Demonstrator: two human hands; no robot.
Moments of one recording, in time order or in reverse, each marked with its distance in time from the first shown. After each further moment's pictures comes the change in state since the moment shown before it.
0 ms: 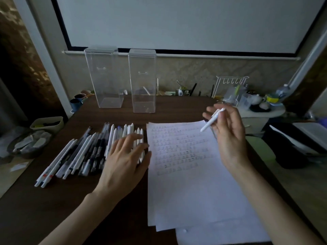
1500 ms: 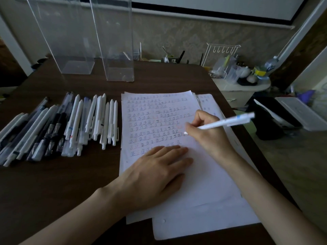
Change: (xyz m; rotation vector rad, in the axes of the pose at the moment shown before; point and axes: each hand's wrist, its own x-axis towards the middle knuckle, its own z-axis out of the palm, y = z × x) left_hand -0.001 0.072 0.045 -0.235 -0.441 0.463; right_hand -0.028 0.033 -0.024 -0.403 -0.235 0.377
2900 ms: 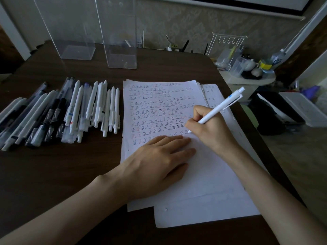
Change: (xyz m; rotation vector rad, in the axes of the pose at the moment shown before) left_hand 0.000 -0.001 0.001 -0.041 0.028 0.007; right_hand -0.003 0.004 0.004 -0.196 -0.052 -0.048
